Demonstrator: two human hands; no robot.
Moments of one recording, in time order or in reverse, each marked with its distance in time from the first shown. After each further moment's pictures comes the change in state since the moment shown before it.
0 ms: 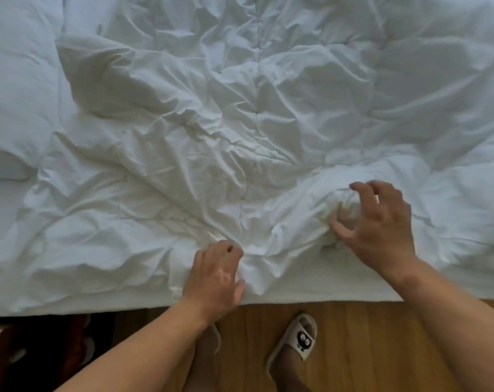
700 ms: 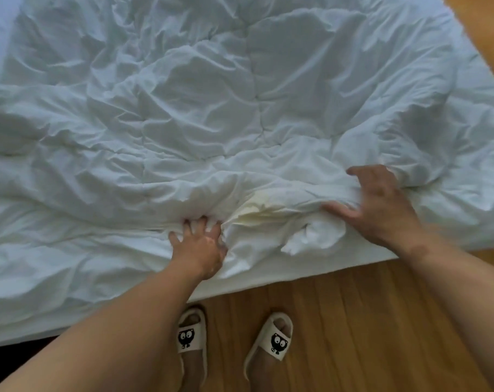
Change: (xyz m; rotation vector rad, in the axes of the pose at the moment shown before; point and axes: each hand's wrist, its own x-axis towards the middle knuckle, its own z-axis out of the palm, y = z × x) left_hand 0.114 0.149 0.065 0.301 -0.494 -0.352; right_hand -0.040 0.240 -0.039 0.166 -0.148 0.135
